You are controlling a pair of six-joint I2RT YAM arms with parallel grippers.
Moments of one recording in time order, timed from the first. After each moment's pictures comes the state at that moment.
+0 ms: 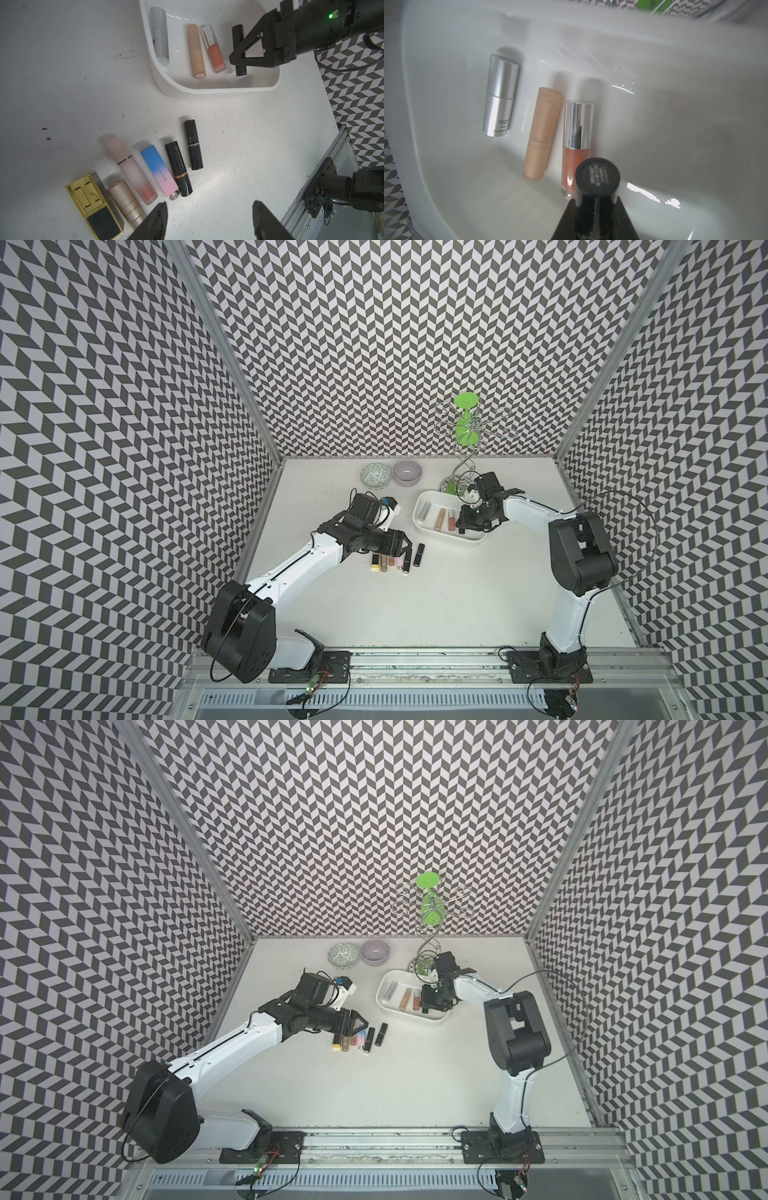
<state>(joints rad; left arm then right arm) -0.52 1.38 0.98 -0.50 0.42 -0.26 0.28 1.93 1.31 -0.55 -0.33 0.36</state>
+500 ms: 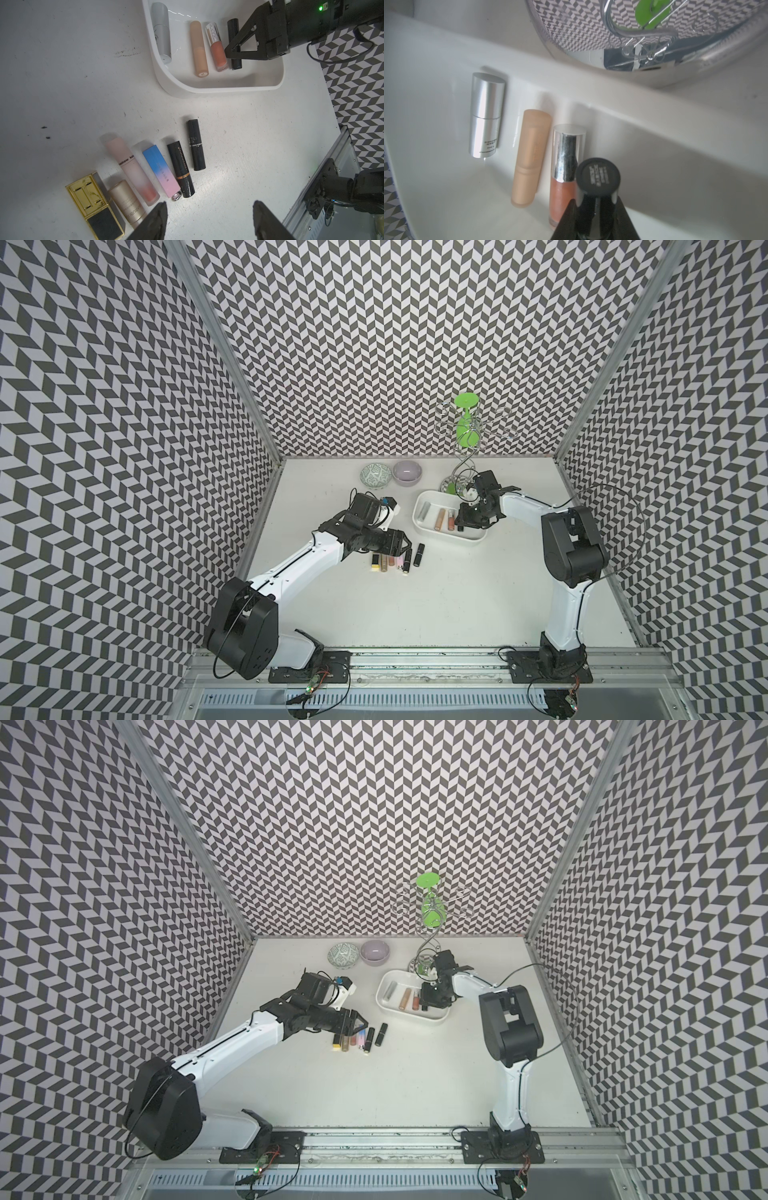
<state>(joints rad) -0.51 1.40 0.98 -0.50 0.43 -0.26 0.27 2.01 1.37 -0.54 -0.34 0.35</state>
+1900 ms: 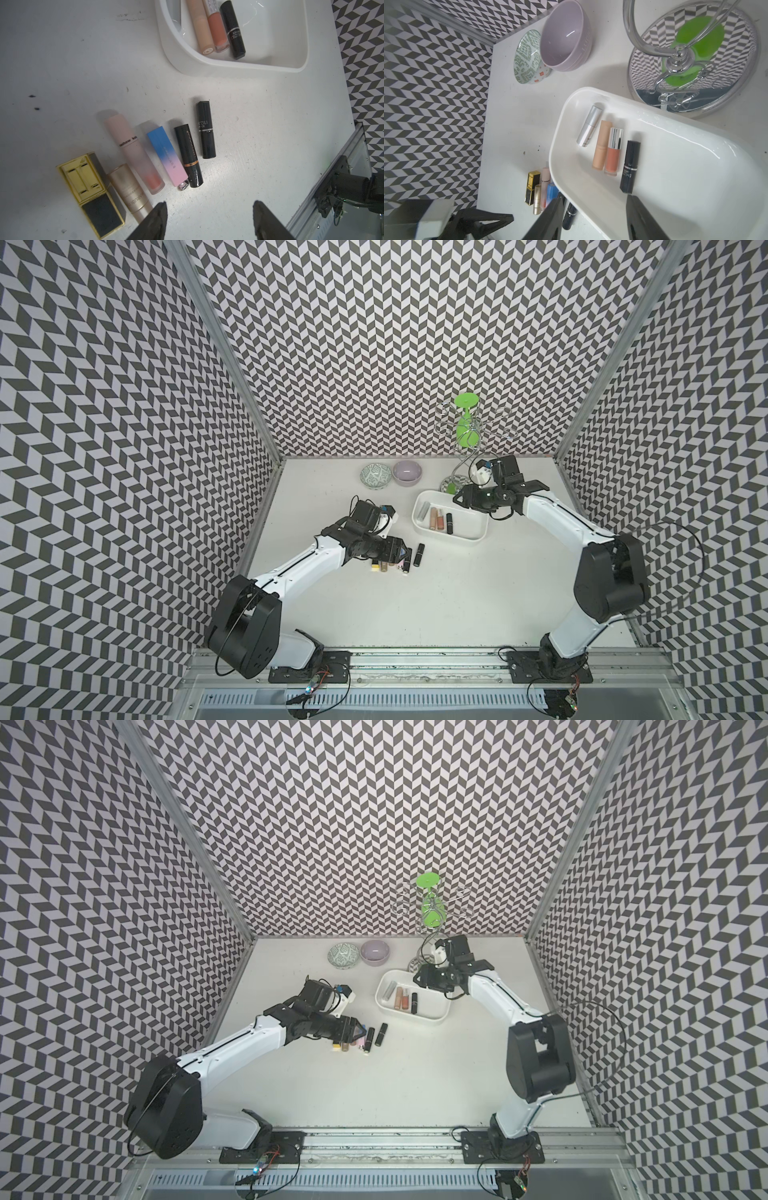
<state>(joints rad) -0.54 1.41 0.91 -0.47 0.40 -0.29 0.27 1.67 1.32 -0.53 -0.43 0.41</state>
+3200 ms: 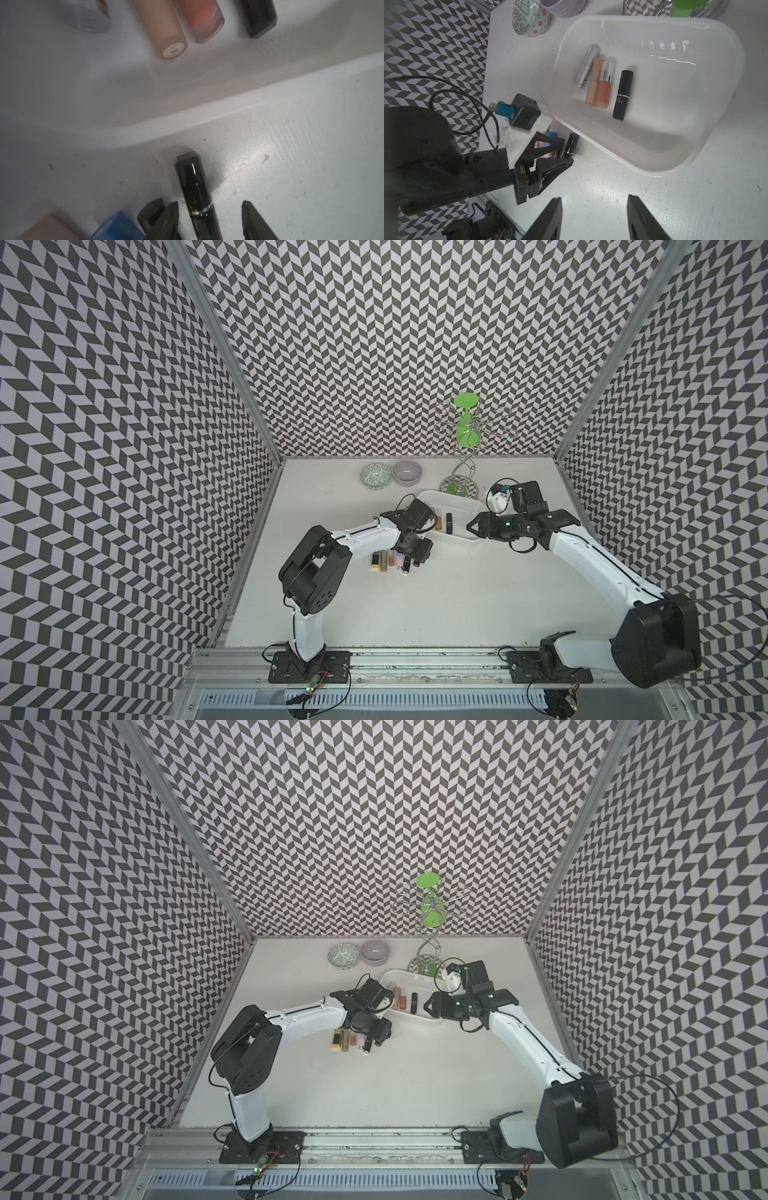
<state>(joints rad) -0.74 1.90 1.28 -0.56 0.13 -0.20 0.27 1.34 1.03 -0.62 -0.44 0.38</state>
